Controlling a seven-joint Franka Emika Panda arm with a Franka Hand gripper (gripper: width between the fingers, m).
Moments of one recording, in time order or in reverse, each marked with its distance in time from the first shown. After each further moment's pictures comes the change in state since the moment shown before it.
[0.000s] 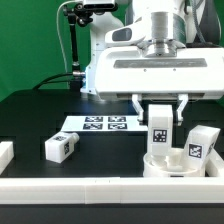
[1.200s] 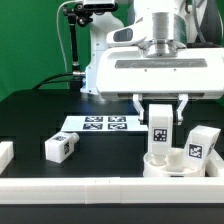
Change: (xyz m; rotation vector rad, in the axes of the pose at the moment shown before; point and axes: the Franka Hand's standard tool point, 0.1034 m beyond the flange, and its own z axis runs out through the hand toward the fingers) arm -0.008 -0.001 -0.002 -0.006 -0.015 0.008
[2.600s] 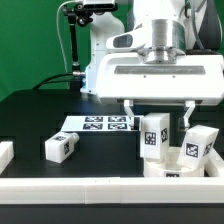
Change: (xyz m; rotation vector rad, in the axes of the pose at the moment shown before) arm -0.007 -0.001 0.005 -0.002 -0.021 -0.022
